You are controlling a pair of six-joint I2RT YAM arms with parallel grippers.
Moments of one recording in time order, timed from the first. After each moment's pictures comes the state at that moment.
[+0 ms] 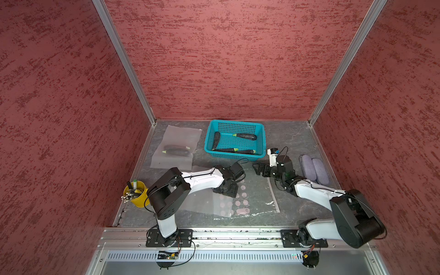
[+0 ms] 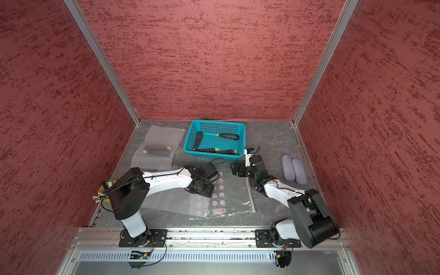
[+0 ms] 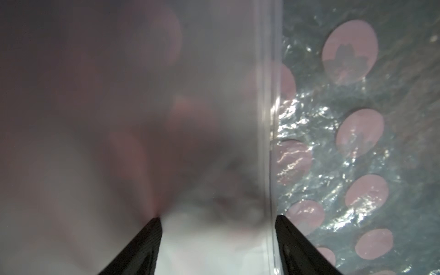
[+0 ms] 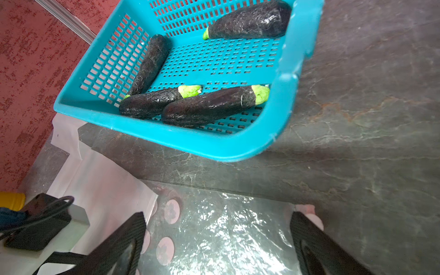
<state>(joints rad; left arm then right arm) -0.91 1.77 1.07 -0.70 -0.03 -0.60 0.37 1.37 0.51 0.29 -0.19 0.44</state>
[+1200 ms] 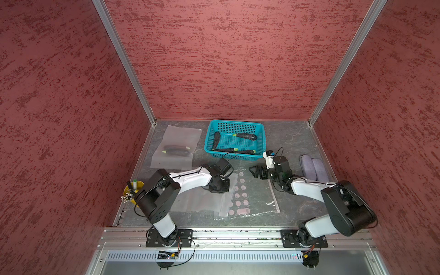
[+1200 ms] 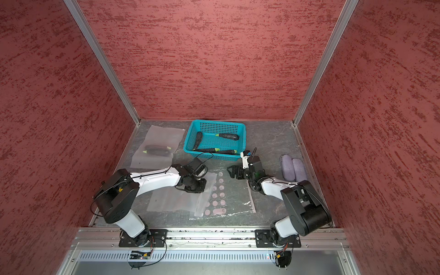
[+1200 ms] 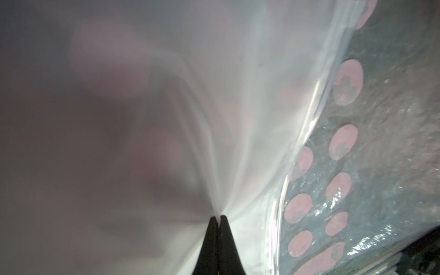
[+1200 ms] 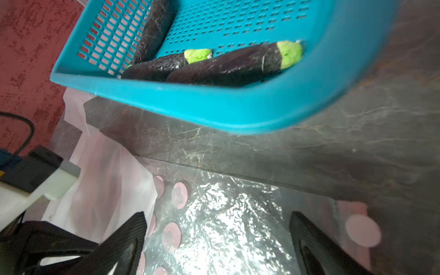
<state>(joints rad) -0.73 1.63 0.91 -0.55 0.21 -0.64 0.37 1.49 0.52 0.32 -0.34 0.45</state>
